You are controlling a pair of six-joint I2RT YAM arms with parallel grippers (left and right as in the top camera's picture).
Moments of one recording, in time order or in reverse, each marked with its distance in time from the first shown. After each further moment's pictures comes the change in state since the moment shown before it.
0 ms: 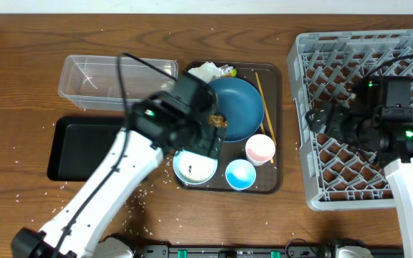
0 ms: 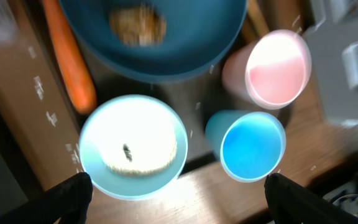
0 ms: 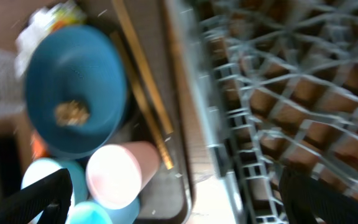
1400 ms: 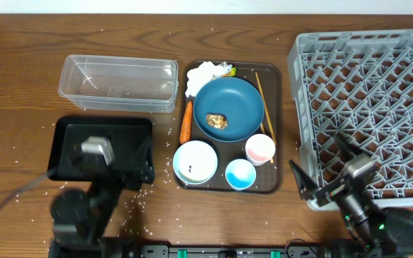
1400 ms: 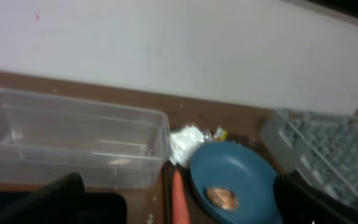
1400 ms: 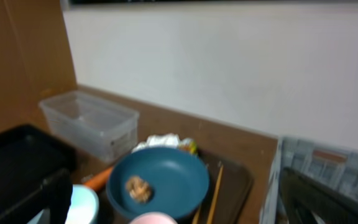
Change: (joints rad) left arm 0.544 -1.115 -0.771 0.695 0.063 0.008; right arm 0.037 -1.027 -0.750 0.770 -0.345 -0.340
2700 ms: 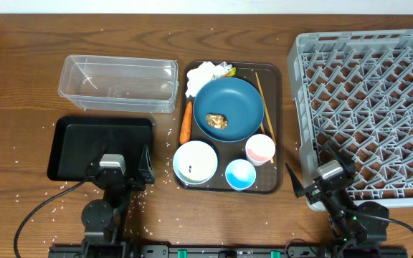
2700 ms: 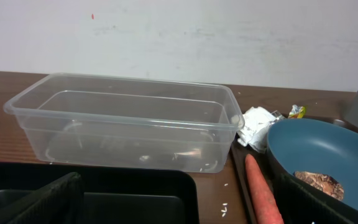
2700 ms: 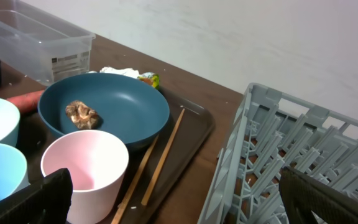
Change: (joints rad) left arm 0.000 -0.328 -0.544 0.313 -0.190 0.167; right arm 0.000 -0.193 -0.363 0.053 0.128 -0.293
